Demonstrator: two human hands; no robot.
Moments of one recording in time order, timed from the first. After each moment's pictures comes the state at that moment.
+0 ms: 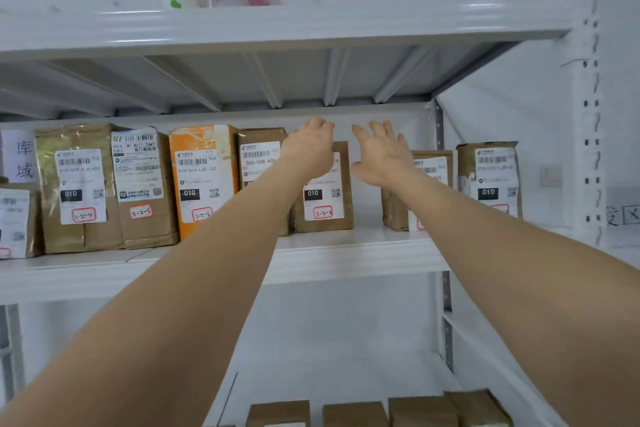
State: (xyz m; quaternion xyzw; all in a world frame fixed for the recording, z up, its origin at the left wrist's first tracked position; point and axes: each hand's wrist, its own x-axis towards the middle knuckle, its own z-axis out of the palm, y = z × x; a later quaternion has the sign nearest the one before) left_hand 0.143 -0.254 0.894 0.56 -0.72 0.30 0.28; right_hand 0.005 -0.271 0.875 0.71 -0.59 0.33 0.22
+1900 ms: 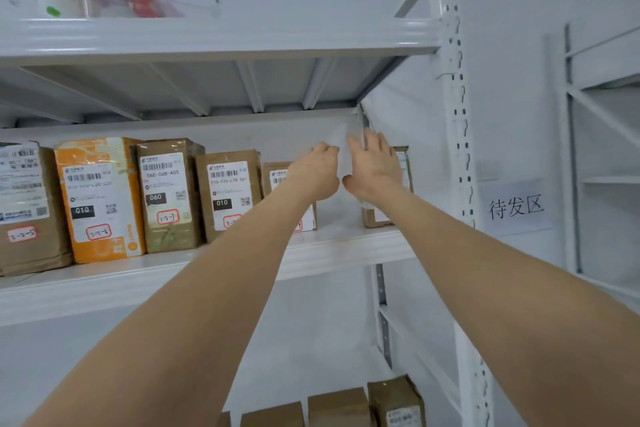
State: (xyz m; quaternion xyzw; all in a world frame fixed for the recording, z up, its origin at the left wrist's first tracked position) left_hand -0.018 -0.246 0.865 0.51 -0.79 0.24 0.25; right_hand -0.136 -0.246 0.849 0.65 -0.64 0.36 0.21
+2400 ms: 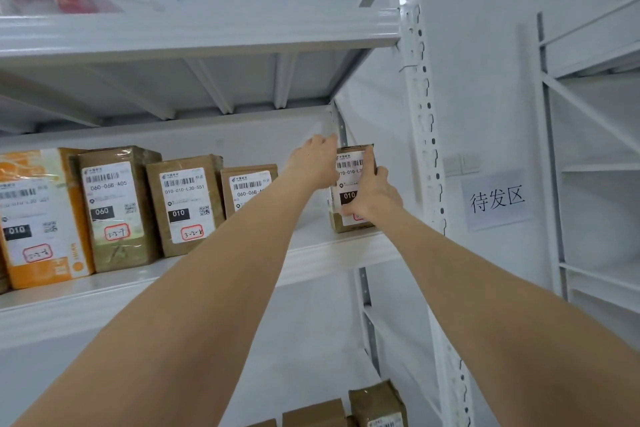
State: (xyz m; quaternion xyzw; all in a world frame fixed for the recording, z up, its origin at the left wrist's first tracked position) left_hand -0.091 -0.278 0.879 0.51 -0.79 0.24 0.23; right_hand -0.198 -0.267 0.816 0.59 -0.71 0.40 0.00
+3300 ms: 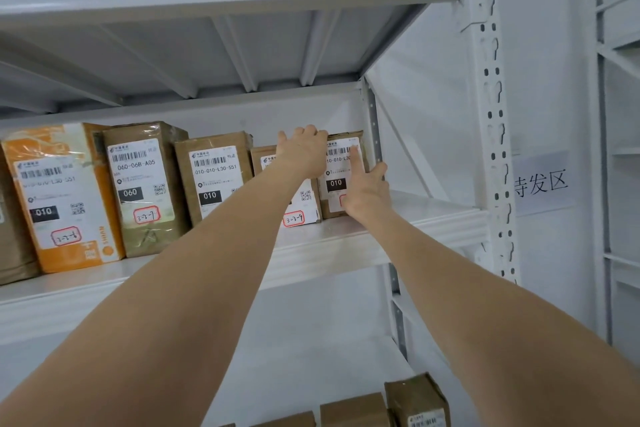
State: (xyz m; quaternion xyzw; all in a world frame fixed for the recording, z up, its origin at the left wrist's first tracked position) left_hand -0.014 -0.333 0.875 0.56 -0.75 0.32 0.16; right_hand -0.114 -0.321 0.795 0.60 -0.67 0.43 -0.01
